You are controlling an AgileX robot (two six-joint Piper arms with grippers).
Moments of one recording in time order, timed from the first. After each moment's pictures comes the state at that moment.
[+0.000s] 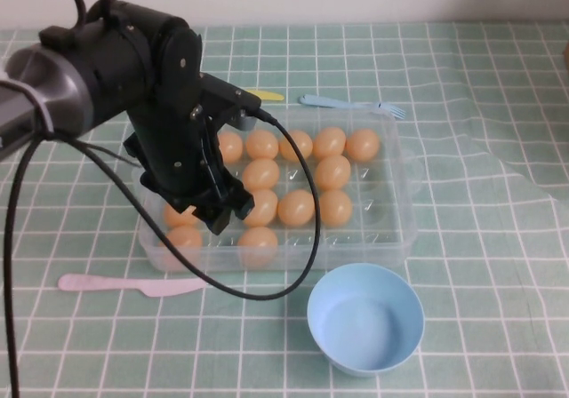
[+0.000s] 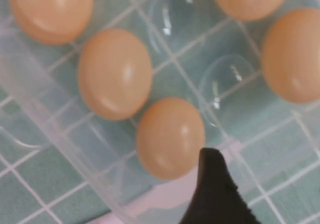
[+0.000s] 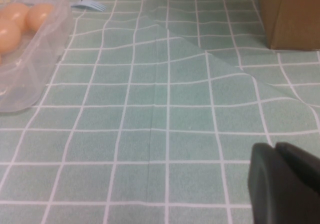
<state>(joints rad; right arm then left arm) 0.01 -0.01 0.03 0.15 0.38 -0.05 -0.52 1.82 -1.52 0.05 1.16 0.09</state>
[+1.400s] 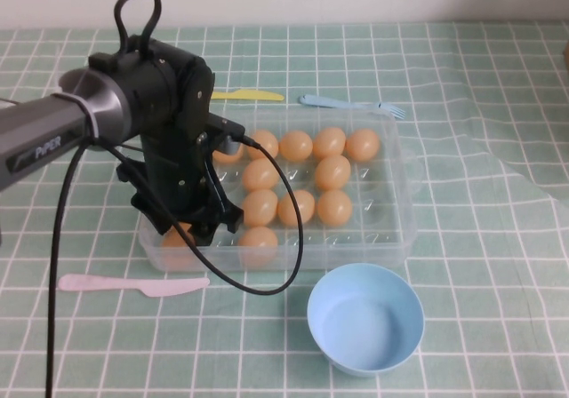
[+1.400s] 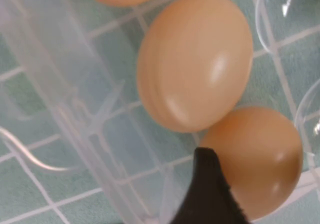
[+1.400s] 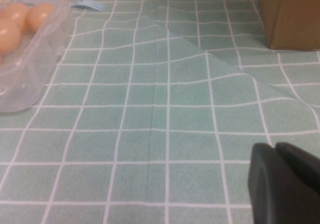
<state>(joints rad) 0.01 -0.01 0.03 0.15 0.38 -0.05 -0.49 1.98 -1.54 0.14 1.17 -0.06</state>
